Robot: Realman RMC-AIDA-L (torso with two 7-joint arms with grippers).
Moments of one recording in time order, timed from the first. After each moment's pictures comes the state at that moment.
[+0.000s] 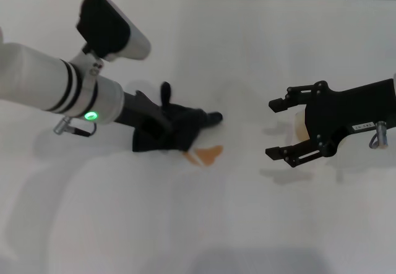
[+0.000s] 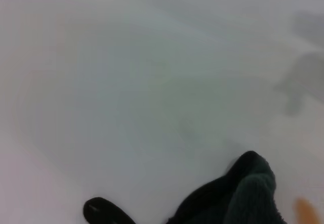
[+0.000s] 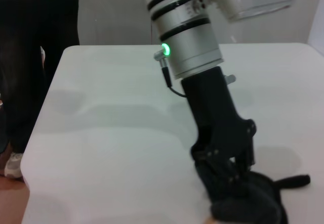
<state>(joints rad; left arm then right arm) -0.66 -2.08 1.48 0.89 2.27 1.06 -2.13 0.39 2.01 -1.28 -1.29 -1.93 -1.49 1.63</state>
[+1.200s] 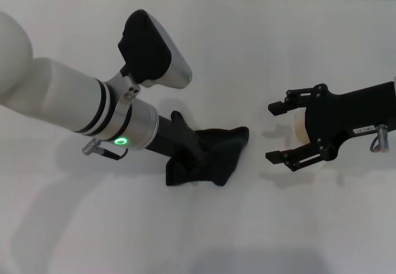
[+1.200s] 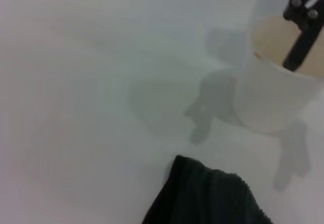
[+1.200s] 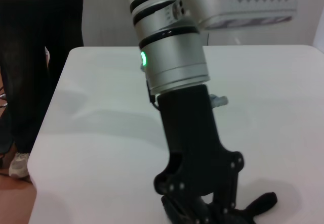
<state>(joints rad) -0.60 -2.09 1.68 1.06 2.19 1.13 -2.18 0.38 2.01 -1.29 -1.30 -1.92 -1.50 1.63</state>
